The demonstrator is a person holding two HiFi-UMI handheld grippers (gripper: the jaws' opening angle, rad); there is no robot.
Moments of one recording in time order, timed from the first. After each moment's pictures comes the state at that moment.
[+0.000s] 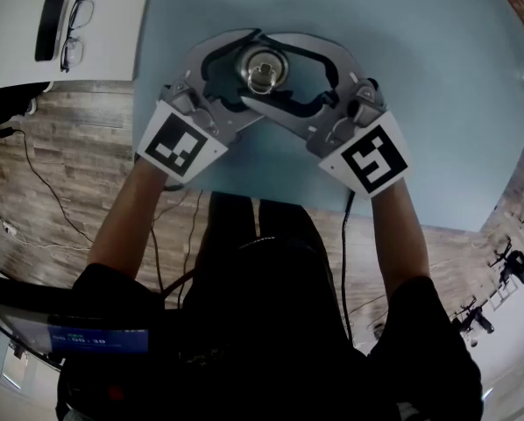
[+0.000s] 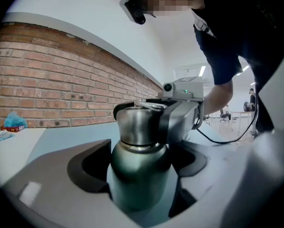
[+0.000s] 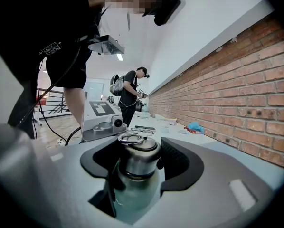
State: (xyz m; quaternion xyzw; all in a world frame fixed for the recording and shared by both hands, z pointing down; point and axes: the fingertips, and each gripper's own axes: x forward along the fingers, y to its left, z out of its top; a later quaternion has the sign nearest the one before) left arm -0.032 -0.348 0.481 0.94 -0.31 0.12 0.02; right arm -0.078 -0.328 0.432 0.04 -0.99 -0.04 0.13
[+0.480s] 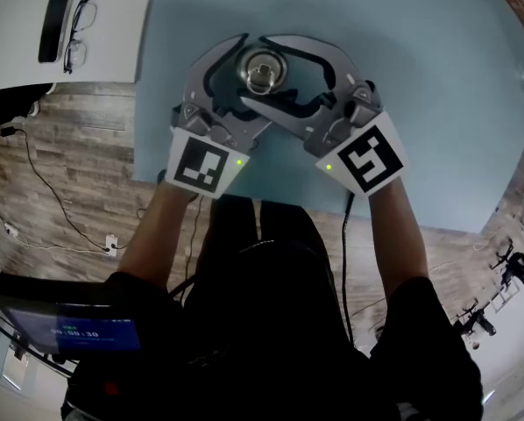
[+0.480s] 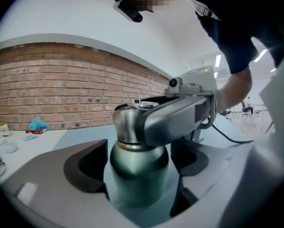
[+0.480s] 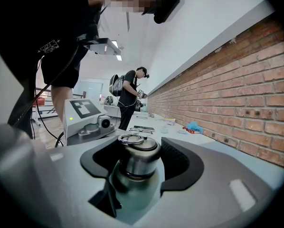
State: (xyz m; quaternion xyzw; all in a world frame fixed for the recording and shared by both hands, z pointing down) left arm -0.035 -0.349 0.482 0.90 -0.42 0.13 0.02; right arm -0.076 -0.328 0.434 0.05 -0.99 -0.04 0.13
